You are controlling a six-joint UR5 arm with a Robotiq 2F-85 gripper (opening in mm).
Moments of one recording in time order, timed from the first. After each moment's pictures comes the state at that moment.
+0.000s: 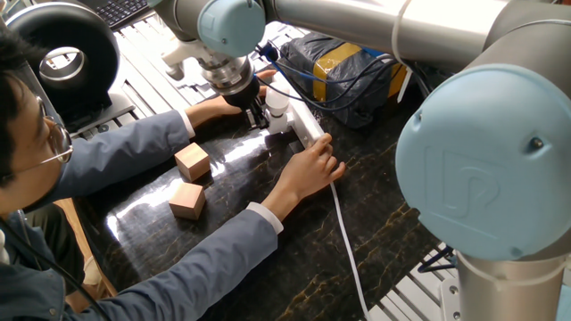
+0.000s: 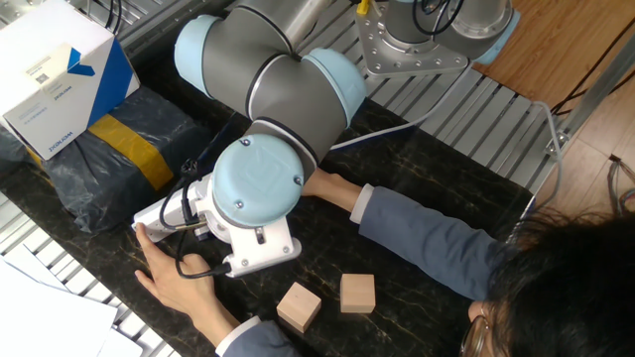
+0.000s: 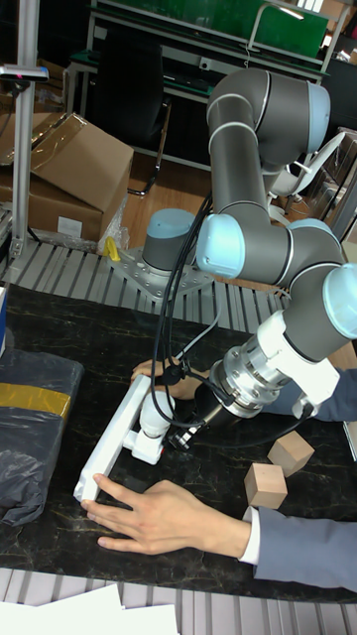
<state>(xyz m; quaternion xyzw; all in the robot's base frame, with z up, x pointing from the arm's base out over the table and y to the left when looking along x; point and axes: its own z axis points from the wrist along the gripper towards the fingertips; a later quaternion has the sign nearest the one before) 0.604 0.028 0.045 0.48 -0.85 0.14 0.14</state>
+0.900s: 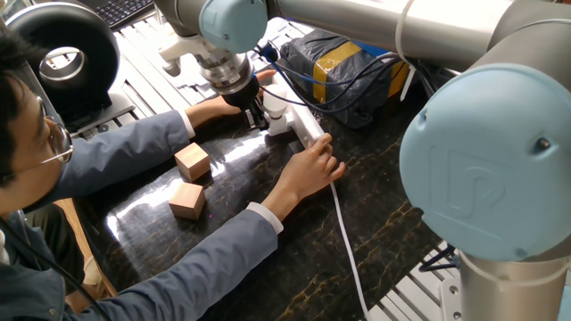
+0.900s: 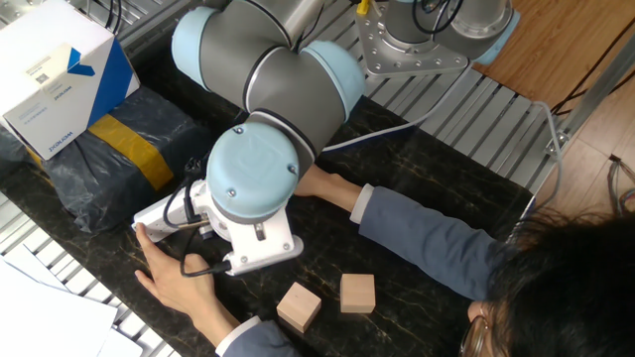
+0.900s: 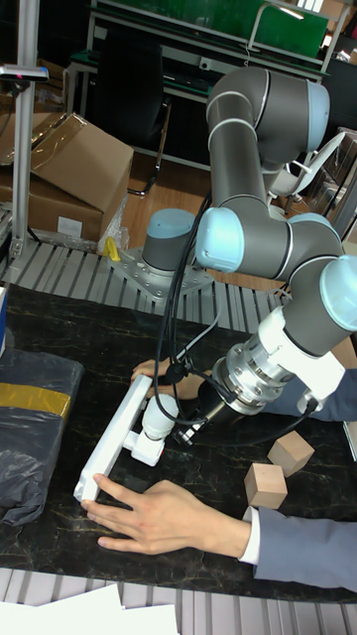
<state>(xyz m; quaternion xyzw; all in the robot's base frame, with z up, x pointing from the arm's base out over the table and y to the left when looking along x) 0.603 0.049 0.045 0.48 -0.86 0.11 0.12</state>
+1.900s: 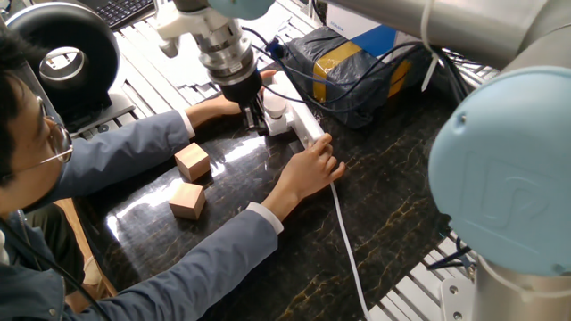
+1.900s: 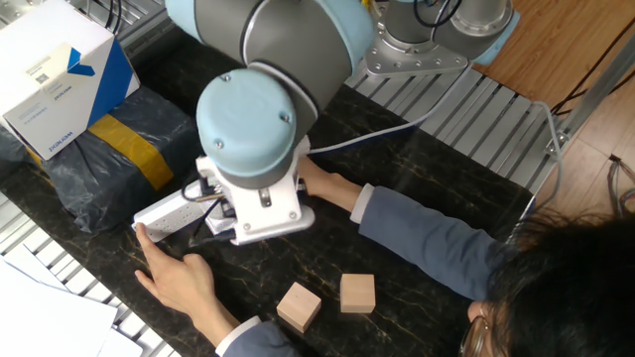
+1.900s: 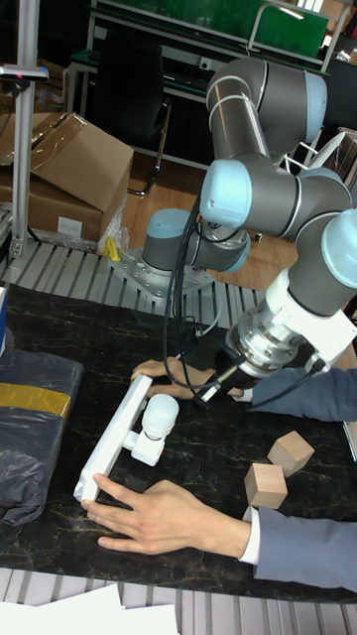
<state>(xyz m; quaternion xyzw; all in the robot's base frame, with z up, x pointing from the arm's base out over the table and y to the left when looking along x) 0.554 0.076 0.085 0.44 -0.89 0.04 0.14</state>
